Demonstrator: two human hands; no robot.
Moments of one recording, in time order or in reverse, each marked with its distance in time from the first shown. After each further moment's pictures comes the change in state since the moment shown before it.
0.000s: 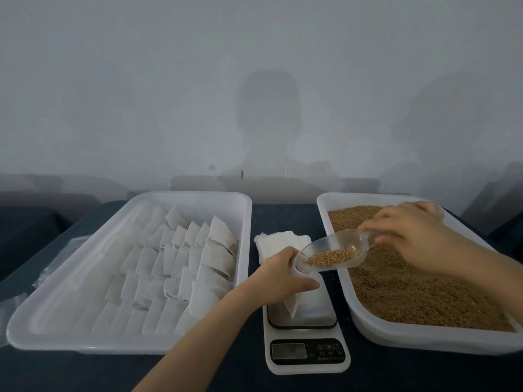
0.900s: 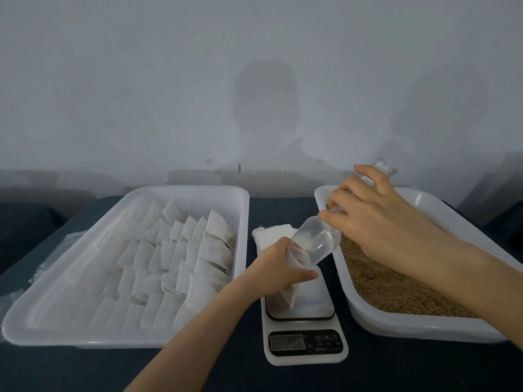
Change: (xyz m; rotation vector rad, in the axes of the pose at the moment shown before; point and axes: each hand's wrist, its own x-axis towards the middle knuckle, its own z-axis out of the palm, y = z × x) left_hand -0.002 0.005 -0.002 0.010 0.053 -0.049; right_hand 0.004 -0.072 -0.016 -0.602 0.423 -0.443
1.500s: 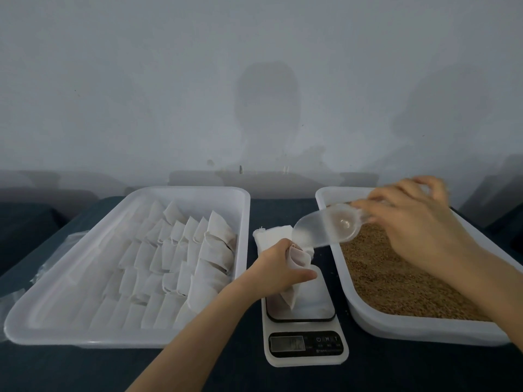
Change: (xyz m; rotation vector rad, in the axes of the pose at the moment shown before) left_hand 0.001 -0.003 -0.001 0.005 -0.004 0.011; right_hand -0.036 0.024 0.026 0.174 -0.042 0.333
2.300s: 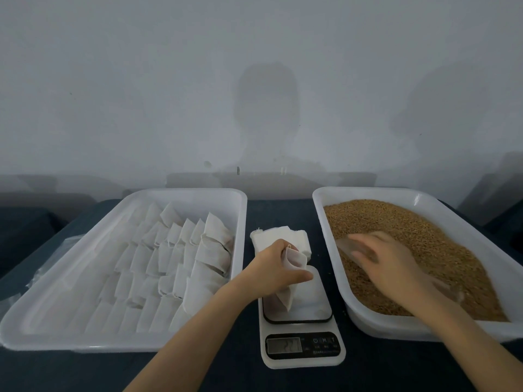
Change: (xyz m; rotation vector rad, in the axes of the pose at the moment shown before) left_hand 0.003 0.000 -0.001 0.042 -0.008 -0.013; right_hand -0.042 -0.023 0.062 0.566 -0.301 0.488
